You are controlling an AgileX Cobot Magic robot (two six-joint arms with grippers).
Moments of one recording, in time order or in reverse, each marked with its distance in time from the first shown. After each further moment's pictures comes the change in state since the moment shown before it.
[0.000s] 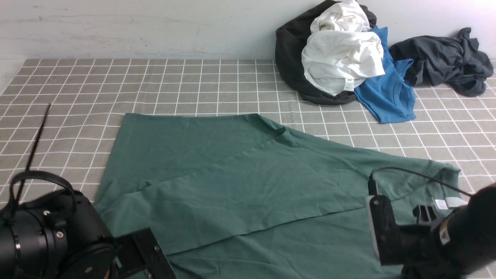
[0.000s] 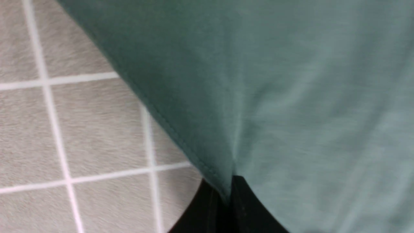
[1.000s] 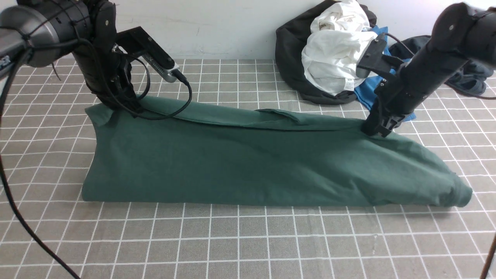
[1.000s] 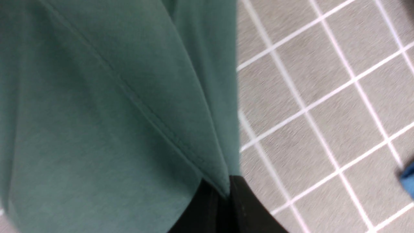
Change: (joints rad) right arm -0.309 0.704 -1.112 0.311 0.339 0.019; left arm 0.472 0.660 -1.143 -0.088 0.008 0.387
